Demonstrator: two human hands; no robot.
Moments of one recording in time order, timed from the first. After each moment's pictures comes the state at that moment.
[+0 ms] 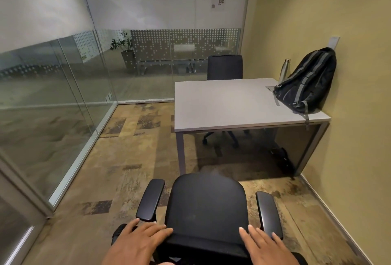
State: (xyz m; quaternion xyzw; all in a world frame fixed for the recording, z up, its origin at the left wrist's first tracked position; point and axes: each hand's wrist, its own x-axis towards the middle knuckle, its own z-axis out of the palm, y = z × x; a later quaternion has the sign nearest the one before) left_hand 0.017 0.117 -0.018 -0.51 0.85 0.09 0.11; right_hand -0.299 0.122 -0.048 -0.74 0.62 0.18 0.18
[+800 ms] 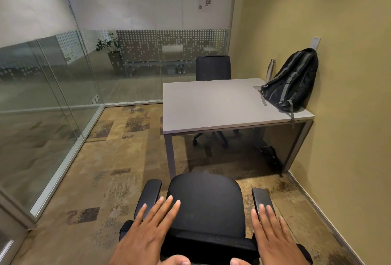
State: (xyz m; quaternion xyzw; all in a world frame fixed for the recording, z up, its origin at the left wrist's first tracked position) left_hand -0.034 0.095 -0.028 -0.52 0.85 0.07 -0.01; right_hand -0.337 0.127 -0.057 -0.77 0.64 -0.06 -0.02
